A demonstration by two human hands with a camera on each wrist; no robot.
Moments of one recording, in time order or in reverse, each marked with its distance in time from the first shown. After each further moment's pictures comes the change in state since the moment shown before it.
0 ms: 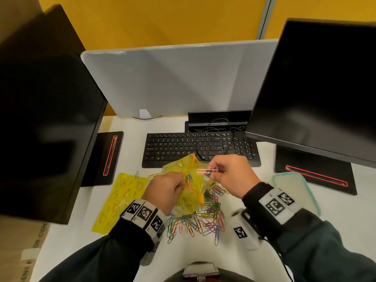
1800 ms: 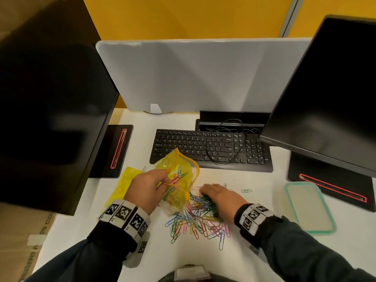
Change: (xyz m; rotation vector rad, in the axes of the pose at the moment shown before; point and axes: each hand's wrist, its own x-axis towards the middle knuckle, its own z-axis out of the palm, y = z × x) left_hand -0.010 -0.040 -0.022 -0.071 0.126 -0.143; right_hand 0.018 0.074 0.095 -0.371 -0.443 -0.182
